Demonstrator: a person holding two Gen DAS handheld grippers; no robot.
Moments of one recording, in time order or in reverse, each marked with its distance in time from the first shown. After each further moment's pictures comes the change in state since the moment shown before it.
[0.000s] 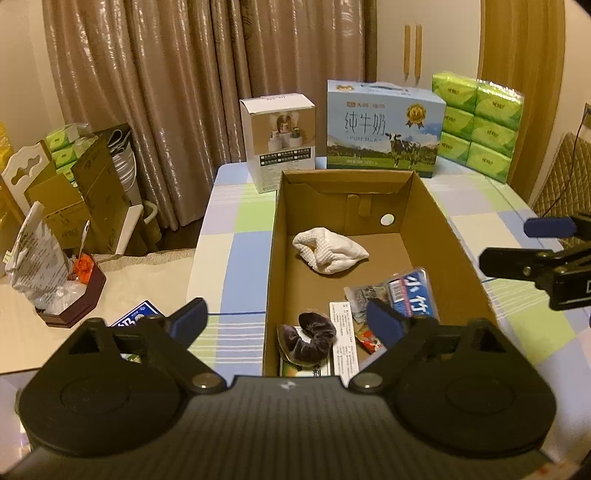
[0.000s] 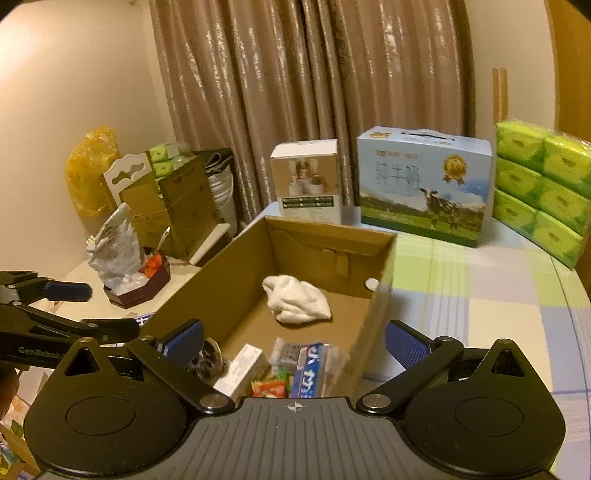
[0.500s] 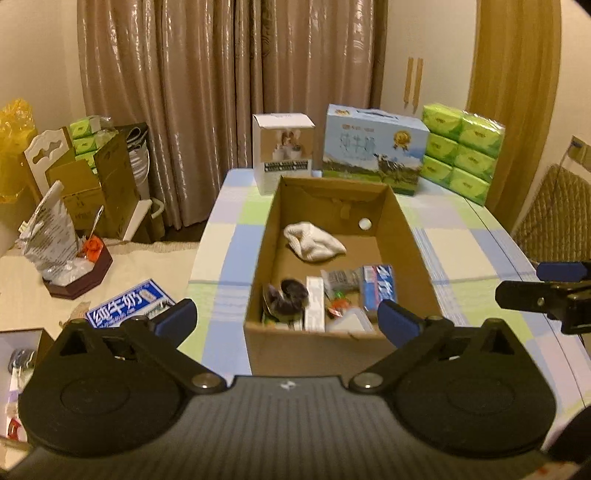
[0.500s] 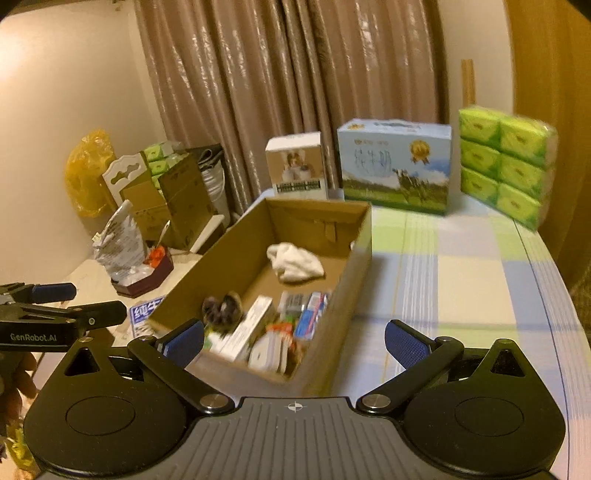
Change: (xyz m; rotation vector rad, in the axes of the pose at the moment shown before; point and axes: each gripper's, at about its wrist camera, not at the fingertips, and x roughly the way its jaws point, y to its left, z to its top) left arm -0.101 -0.018 -0.048 -0.088 -0.049 -0.005; right arm -0.107 0.028 -0.041 0.069 0.032 -0.038
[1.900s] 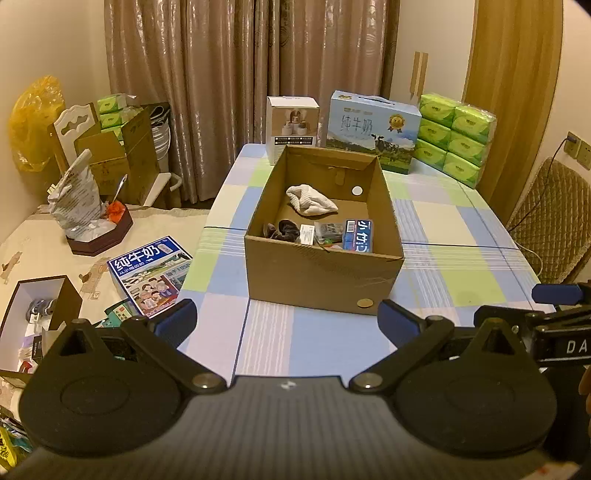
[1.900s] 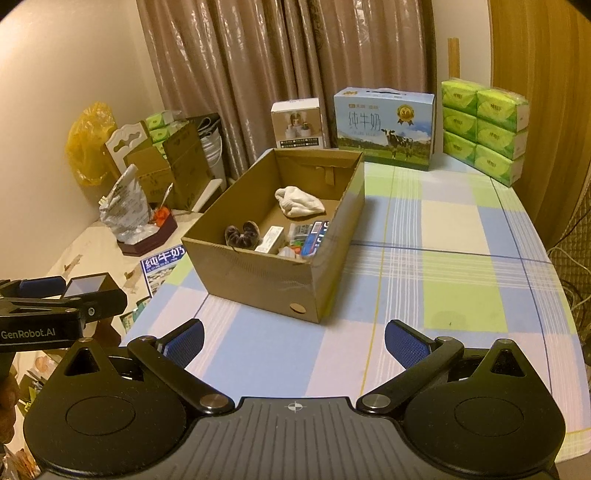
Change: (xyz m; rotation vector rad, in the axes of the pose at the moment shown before) left arm -0.097 -0.023 -0.061 -0.055 0.042 0.043; right arm -0.080 0.039 -0.066 0.002 0.092 -0.042
